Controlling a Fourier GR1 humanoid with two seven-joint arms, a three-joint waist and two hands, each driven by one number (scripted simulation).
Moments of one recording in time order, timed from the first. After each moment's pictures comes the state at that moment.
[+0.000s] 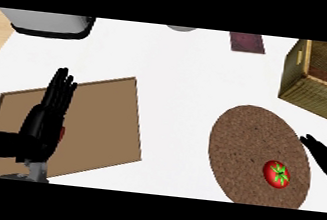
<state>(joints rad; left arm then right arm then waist) 0.00 0.15 -0.10 -1.69 0.11 0.21 0.01 0.24 -0.54 0.02 -2.09 0.59 0.44 0.37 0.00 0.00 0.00</state>
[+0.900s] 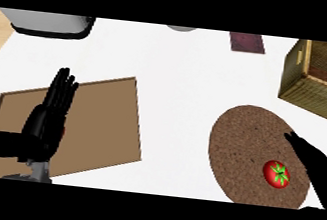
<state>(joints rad) 0.00 0.10 -0.07 -1.69 0.06 0.17 0.02 0.19 -0.38 0.02 -1.90 0.81 0.42 0.25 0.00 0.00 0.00</state>
